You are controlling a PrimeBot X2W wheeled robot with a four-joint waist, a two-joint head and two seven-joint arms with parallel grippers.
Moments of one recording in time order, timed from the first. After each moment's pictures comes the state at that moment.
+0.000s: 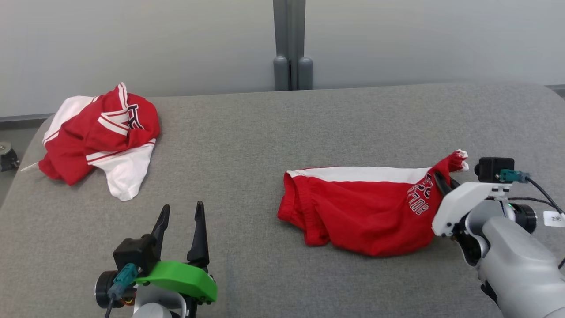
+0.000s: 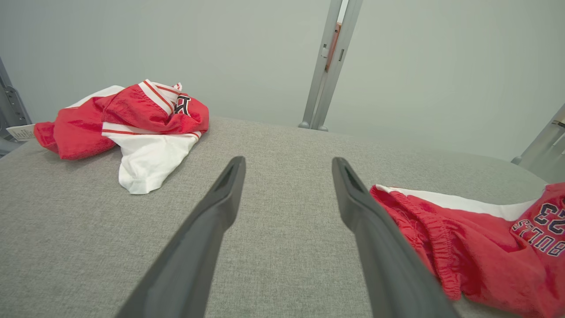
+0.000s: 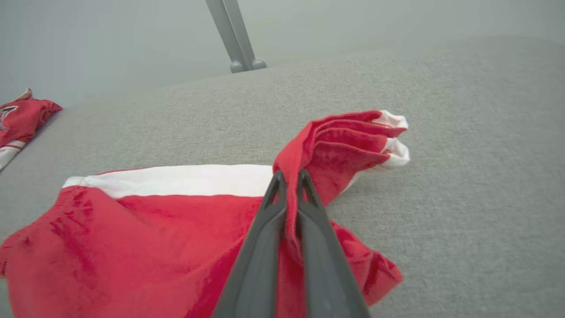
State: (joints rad) left arm -0.15 0.23 -0.48 0.24 -0.61 0.22 -0.26; right arm -0.62 -0.29 0.49 1.05 0.76 0.13 -0.17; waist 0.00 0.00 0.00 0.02
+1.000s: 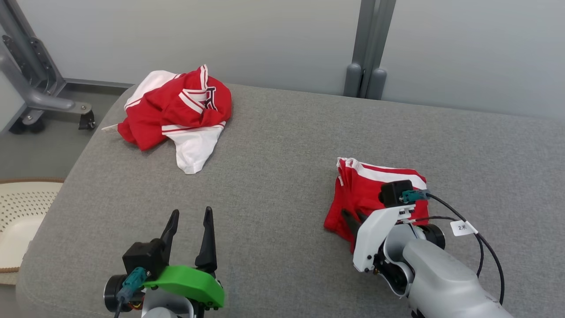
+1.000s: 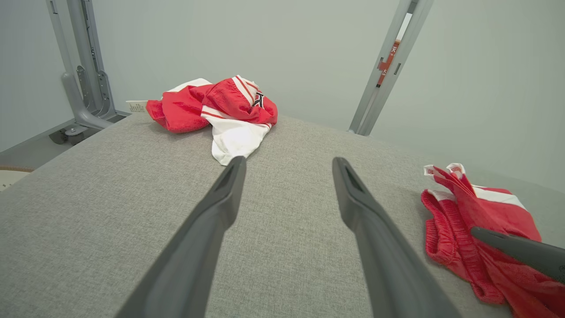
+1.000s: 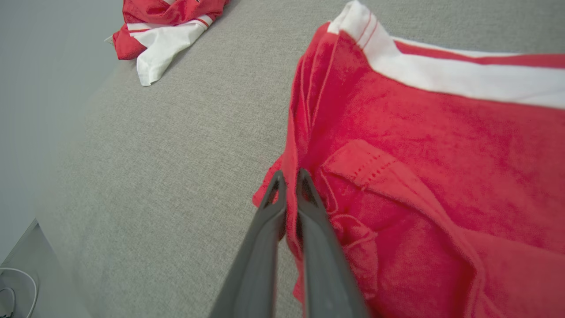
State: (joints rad) left arm -0.14 0.21 -0.49 0.26 -0.60 0.20 -0.26; right arm -0.58 -0.08 0.66 0.97 0.79 0.13 -0.03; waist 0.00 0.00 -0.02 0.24
